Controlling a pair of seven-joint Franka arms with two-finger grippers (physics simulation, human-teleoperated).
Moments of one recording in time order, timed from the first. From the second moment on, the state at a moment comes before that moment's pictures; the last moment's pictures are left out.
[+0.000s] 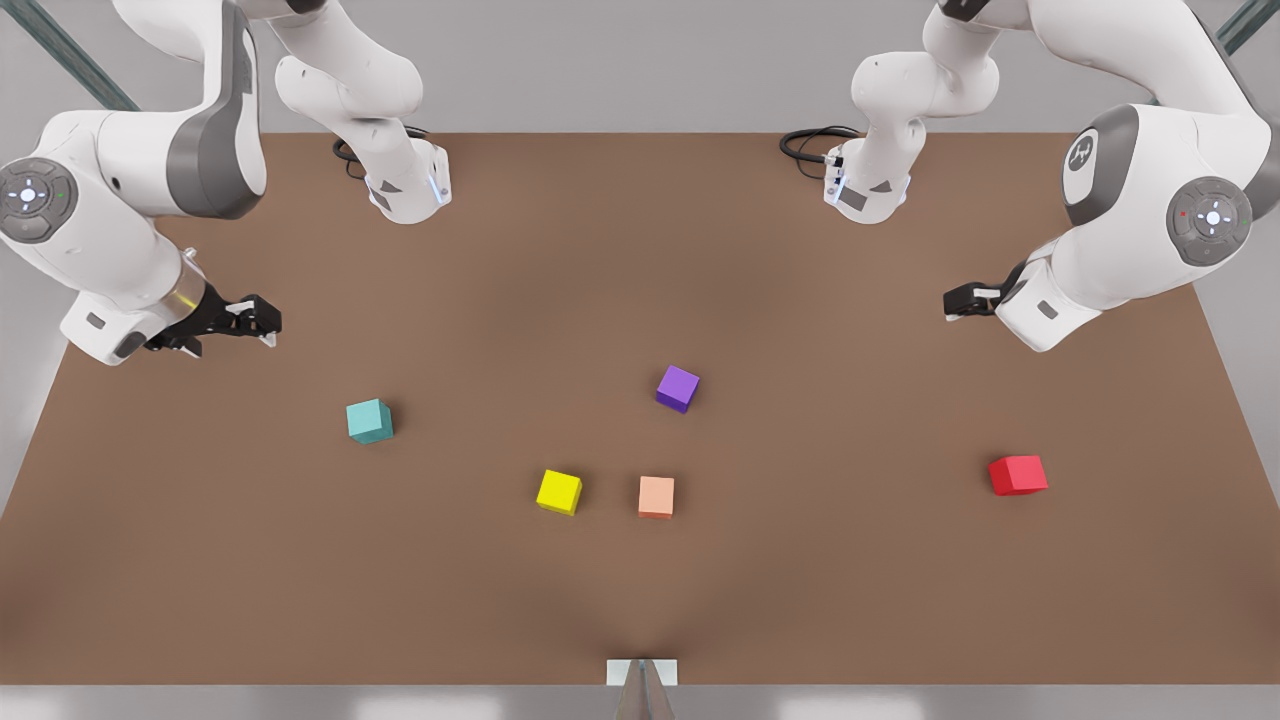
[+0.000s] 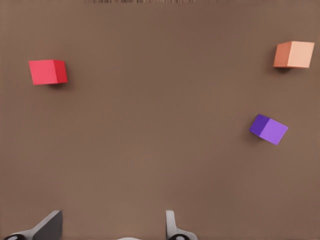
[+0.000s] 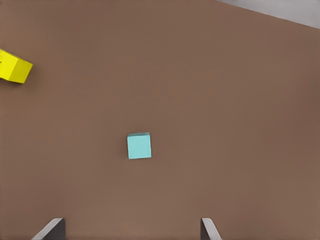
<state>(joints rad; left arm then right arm) -0.02 0.16 -0.10 -1.36 -0.04 1.29 -0.11 -0.02 0.12 0.08 -1.45 -0.10 1.52 -0.15</state>
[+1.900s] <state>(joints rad) 0.19 0.86 0.02 -1.33 -0.07 2.00 0.11 -0.07 0.12 0.07 -1.49 -0.02 1.53 -0.20</state>
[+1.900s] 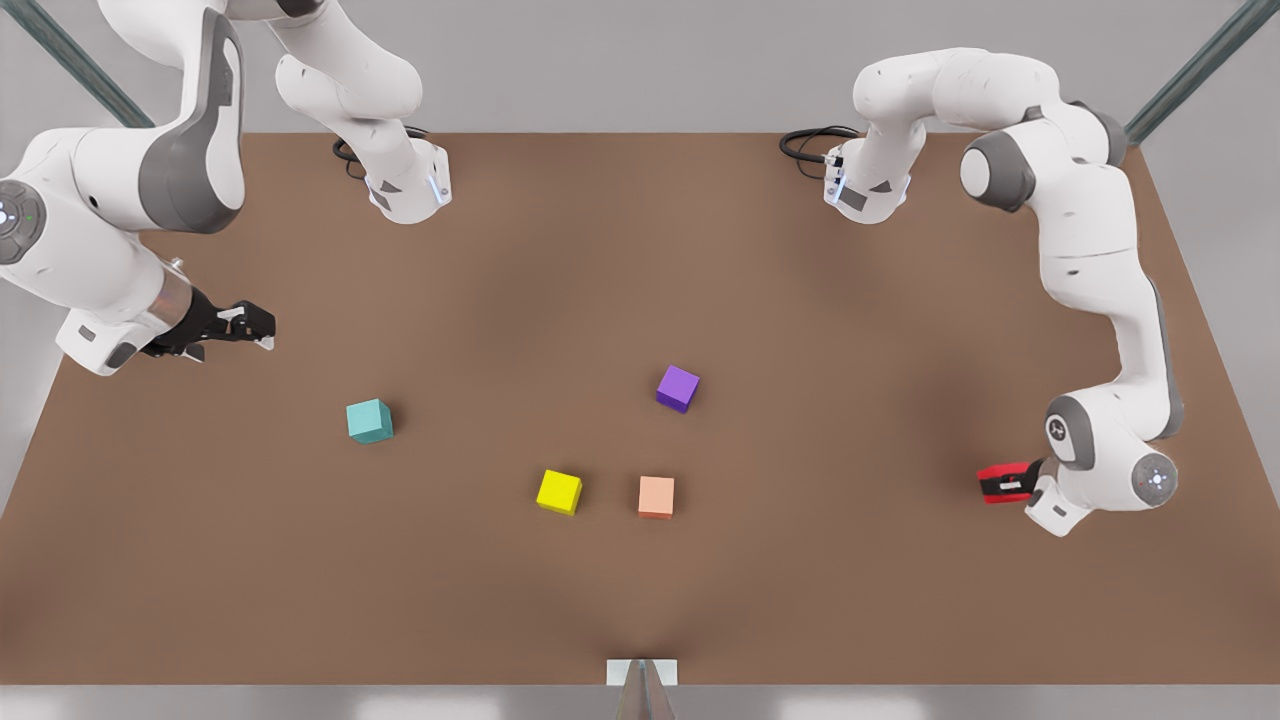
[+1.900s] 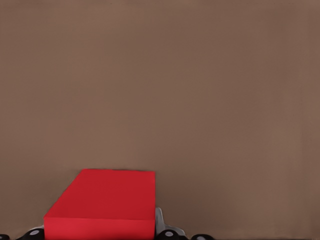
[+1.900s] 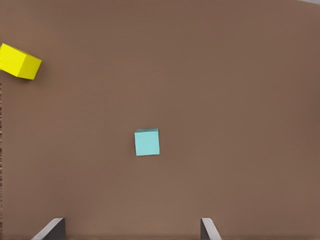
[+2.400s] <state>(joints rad) 0.08 0.98 -0.72 -1.15 -0.68 1.83 -0.16 -0.01 0.70 0.09 -1.46 1.11 1.32 -0.59</state>
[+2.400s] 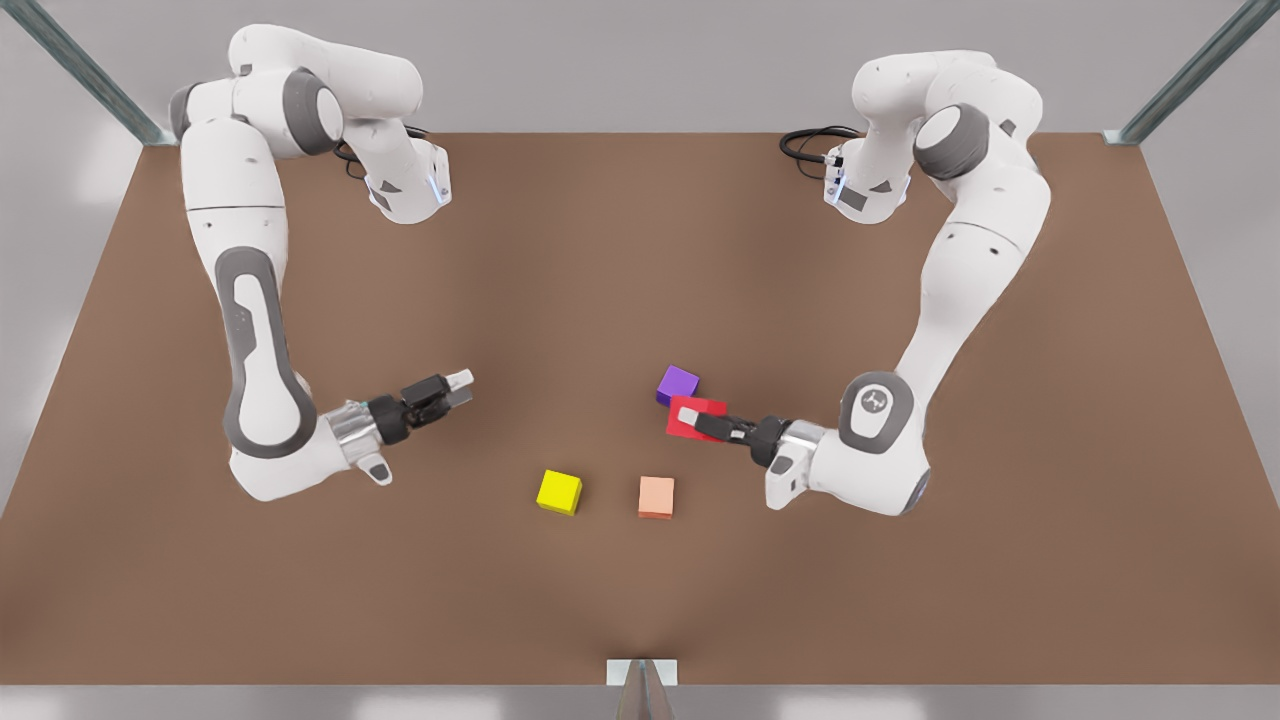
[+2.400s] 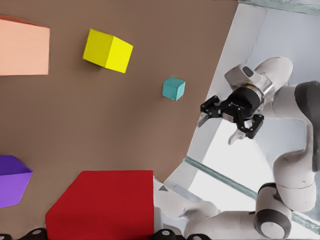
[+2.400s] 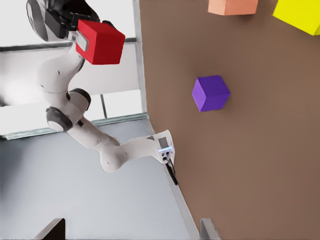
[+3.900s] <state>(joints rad) 0.01 1.06 -0.72 -1.14 -1.10 2.11 0.31 0.26 0.83 0.16 -1.35 1.62 1.96 -2.14</state>
